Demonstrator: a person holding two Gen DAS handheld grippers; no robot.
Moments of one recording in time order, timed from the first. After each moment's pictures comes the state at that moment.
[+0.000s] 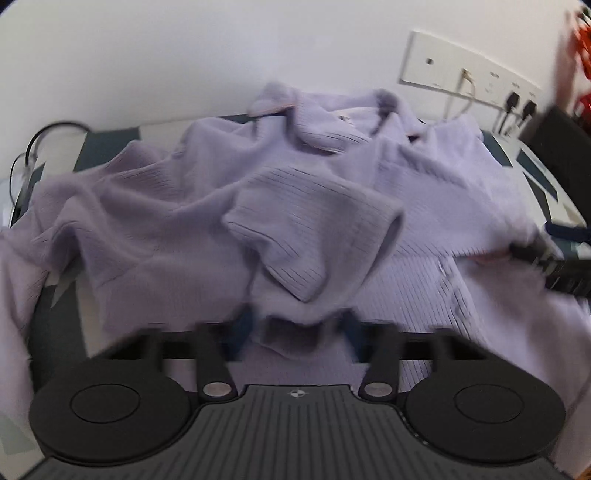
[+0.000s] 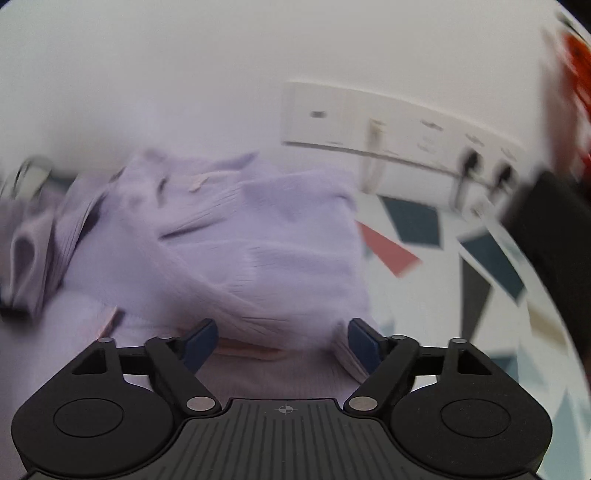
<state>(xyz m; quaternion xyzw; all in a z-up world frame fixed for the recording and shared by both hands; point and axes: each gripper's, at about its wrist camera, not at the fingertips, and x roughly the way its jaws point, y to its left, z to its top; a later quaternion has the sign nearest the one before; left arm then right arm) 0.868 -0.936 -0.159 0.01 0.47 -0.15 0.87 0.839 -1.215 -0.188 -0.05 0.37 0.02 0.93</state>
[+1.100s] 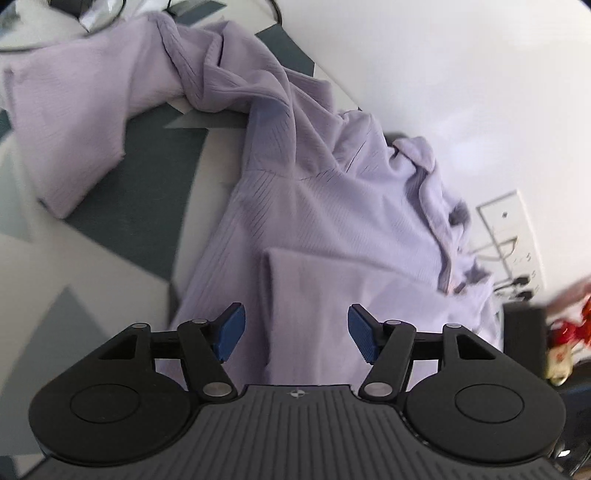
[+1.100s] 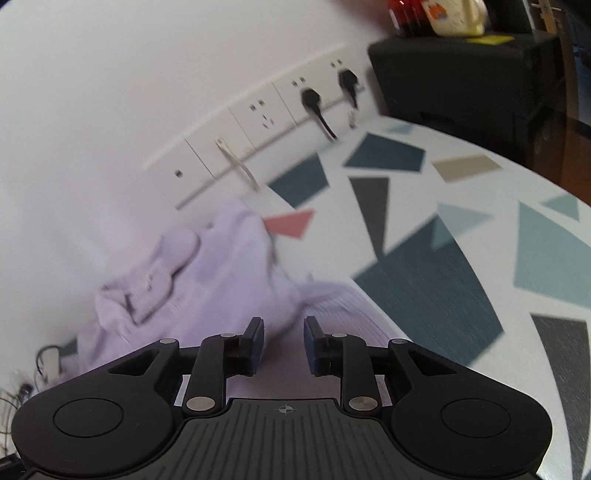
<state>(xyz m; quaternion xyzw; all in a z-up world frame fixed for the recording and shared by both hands) 0.828 -0.811 -0.186 -0.37 0.50 -0.05 0.78 0.752 -1.327 -0.151 0.31 0.32 -0.10 0.89</state>
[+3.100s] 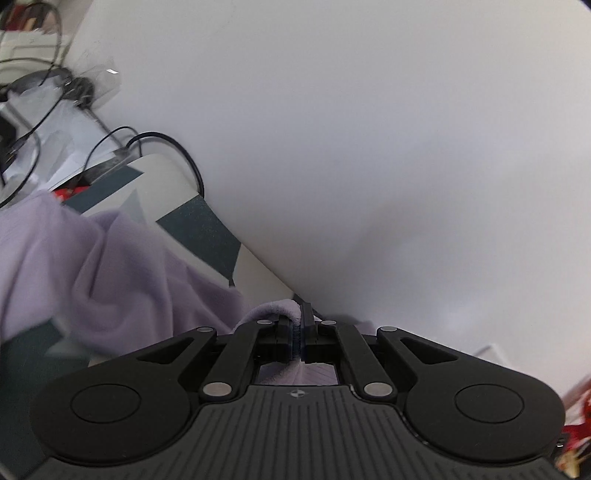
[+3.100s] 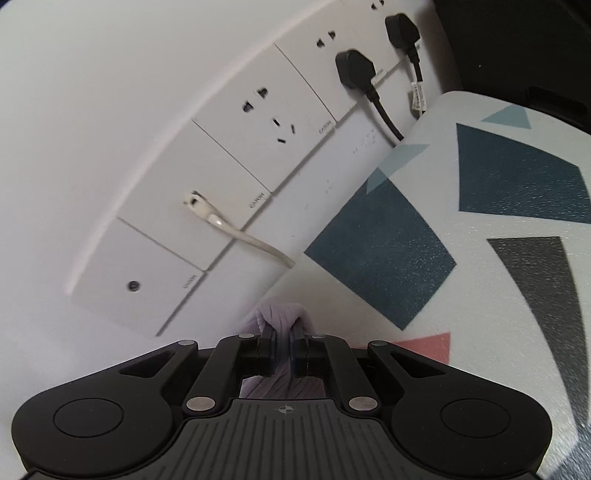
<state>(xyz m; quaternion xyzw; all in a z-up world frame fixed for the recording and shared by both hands) 0.942 -0.831 -0.145 -0.34 0.28 0.01 0.90 1.011 -1.370 -0.190 0.42 0.34 -0.13 0.83</state>
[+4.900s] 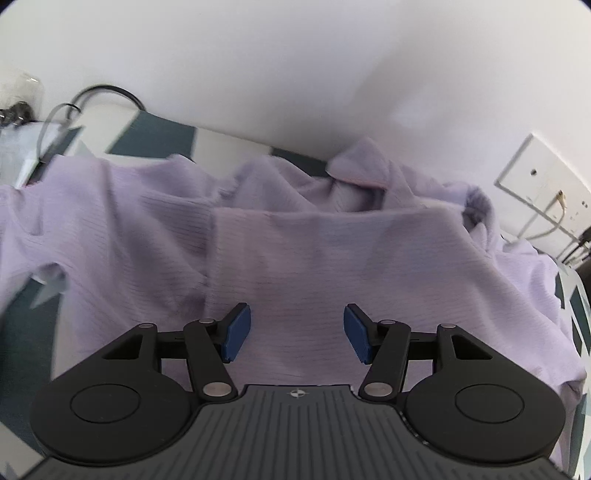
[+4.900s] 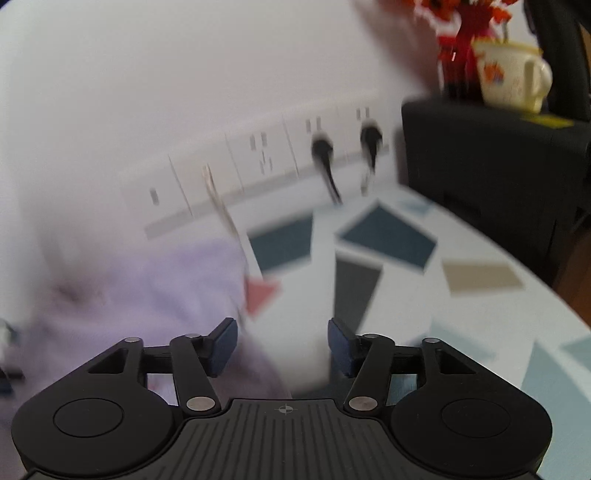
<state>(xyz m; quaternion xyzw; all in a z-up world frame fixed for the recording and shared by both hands) 0.942 -0.942 -0.185 -0.13 0.44 0.00 0.89 0.806 -1.388 -0.166 0.20 0.26 -0.08 0.94</state>
